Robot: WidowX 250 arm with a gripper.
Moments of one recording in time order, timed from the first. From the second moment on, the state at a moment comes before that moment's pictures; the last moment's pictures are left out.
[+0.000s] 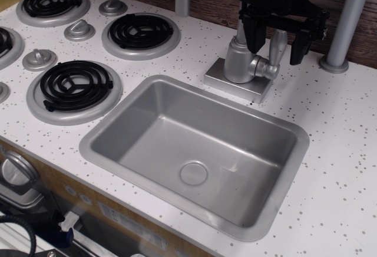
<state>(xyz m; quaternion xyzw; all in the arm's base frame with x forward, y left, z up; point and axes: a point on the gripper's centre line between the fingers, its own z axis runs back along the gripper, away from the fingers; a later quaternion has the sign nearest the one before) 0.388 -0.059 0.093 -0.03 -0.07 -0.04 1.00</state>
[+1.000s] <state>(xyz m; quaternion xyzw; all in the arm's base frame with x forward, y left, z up) 0.402 -0.054 0.084 0.03 -0.15 0.00 0.99</state>
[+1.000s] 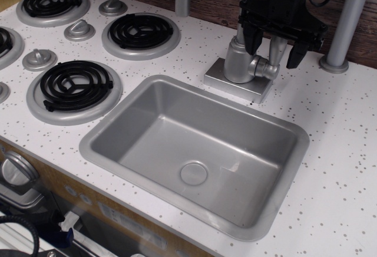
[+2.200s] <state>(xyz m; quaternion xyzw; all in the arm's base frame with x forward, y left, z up) 0.422 -0.058 0.083 0.03 -0.19 0.01 0.98</state>
